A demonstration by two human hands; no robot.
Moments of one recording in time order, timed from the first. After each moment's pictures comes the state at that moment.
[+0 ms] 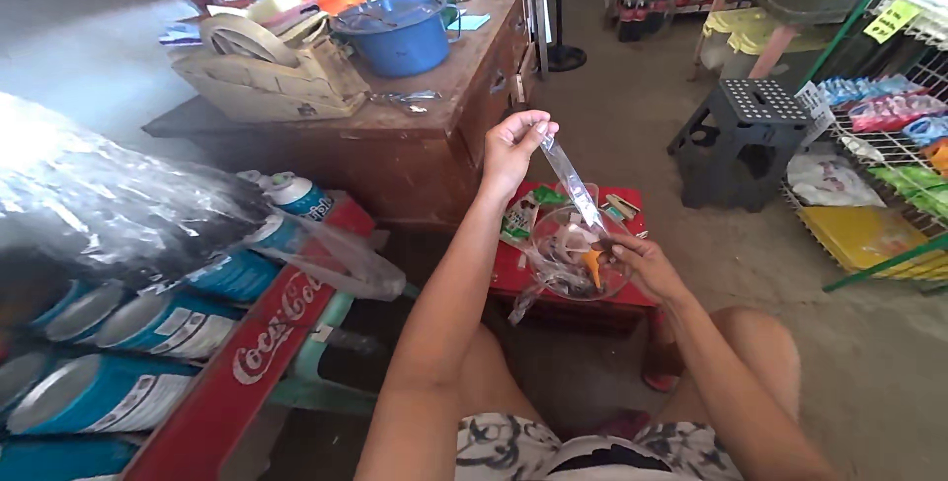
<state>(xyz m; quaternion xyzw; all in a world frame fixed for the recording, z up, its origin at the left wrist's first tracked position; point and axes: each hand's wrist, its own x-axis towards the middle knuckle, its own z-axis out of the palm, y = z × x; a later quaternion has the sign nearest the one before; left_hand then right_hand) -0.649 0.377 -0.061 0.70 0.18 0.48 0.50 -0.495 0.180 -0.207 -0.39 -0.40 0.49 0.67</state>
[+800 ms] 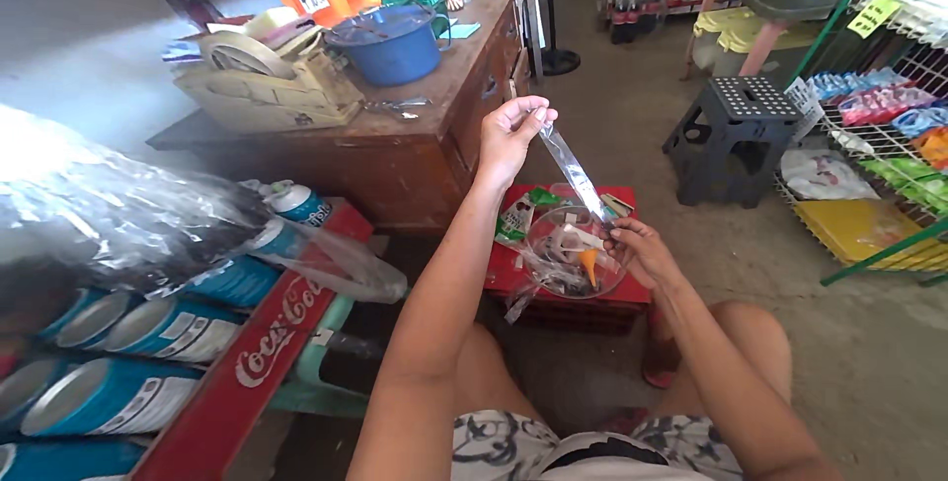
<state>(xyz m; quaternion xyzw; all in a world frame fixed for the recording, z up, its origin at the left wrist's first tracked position) -0.637 0.367 -0.037 0.71 0.16 0.48 0.48 -0.494 0.184 -0.182 -0.40 -0.26 0.50 0.73</state>
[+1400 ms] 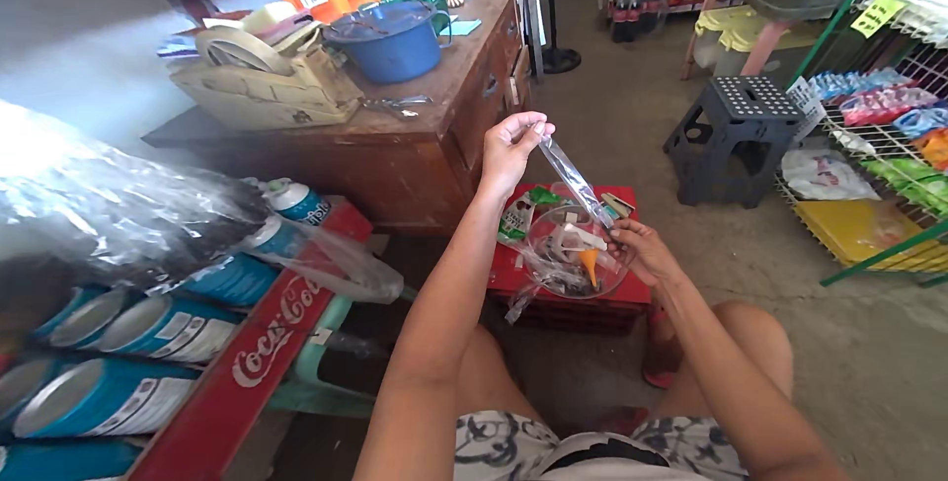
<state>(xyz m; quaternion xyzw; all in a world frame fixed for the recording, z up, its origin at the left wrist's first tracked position) -0.639 0.375 -0.061 0.71 0.19 0.47 0.49 -0.486 0.192 -0.190 -0.45 -0.22 0.51 0.70</state>
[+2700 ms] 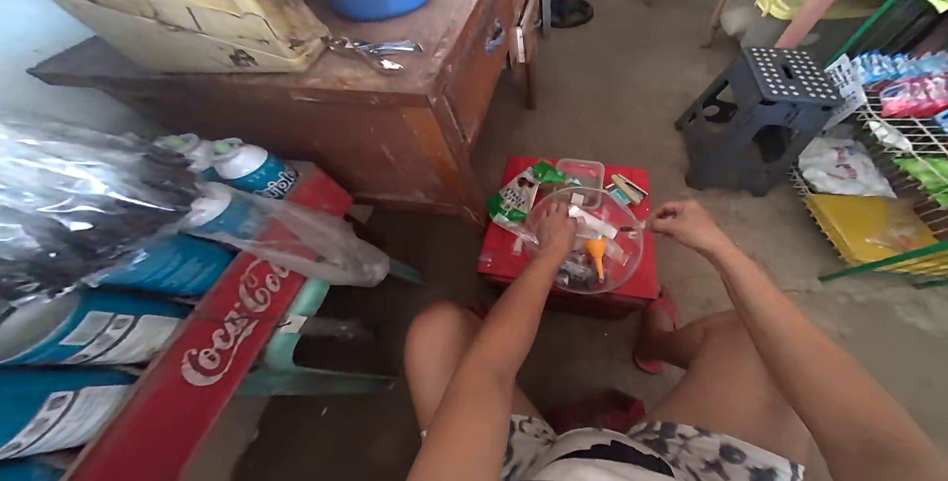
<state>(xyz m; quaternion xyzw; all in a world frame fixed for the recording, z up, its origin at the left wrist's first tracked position) -0.594 0.368 -0.303 0.90 0.39 0.01 0.17 -0.400 0.225 -0.203 -0.77 -0.42 0.37 0.31</state>
